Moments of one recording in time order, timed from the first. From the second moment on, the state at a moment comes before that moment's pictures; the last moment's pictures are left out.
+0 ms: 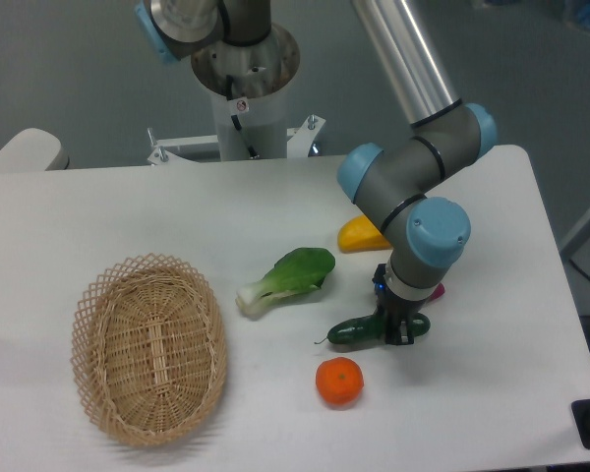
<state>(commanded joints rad) 2.61 -2.15 -1.58 -0.99 1.46 2.07</state>
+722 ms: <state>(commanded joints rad) 2.62 -2.10 -1.51 -1.00 1.46 1.93</state>
